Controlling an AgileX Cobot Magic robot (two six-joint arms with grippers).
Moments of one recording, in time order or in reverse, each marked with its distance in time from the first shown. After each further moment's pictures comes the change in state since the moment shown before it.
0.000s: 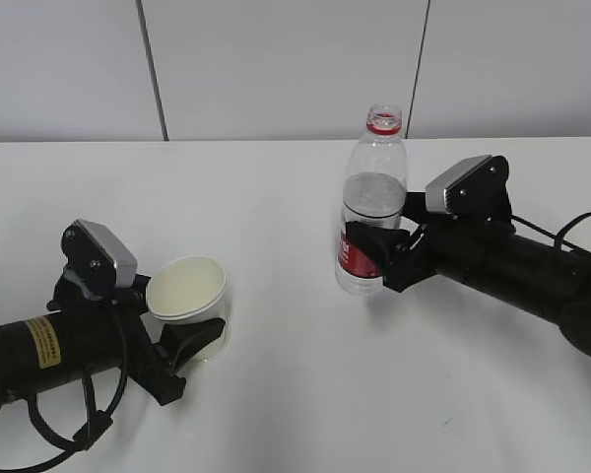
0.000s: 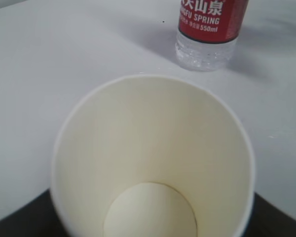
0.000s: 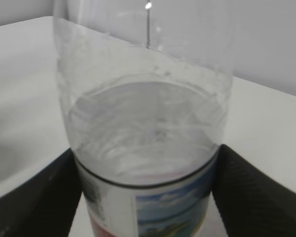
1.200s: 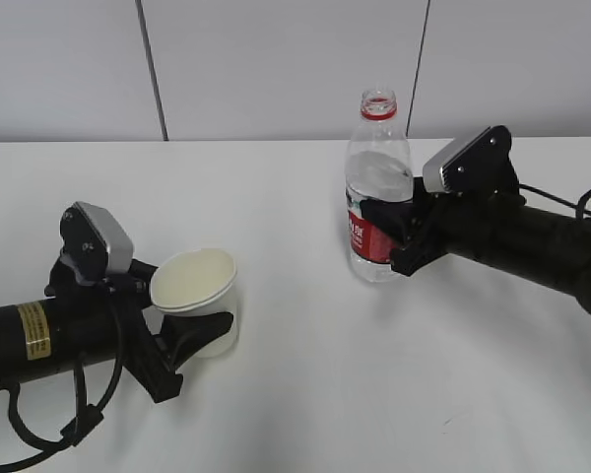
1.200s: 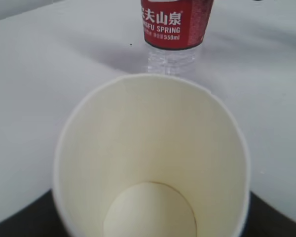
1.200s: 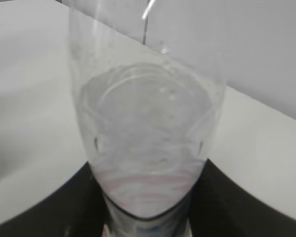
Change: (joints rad) left arm 0.000 -0.090 0.000 0.134 0.040 -0.118; right arm 0.000 -0.108 -0.022 -0.042 0.160 -0.020
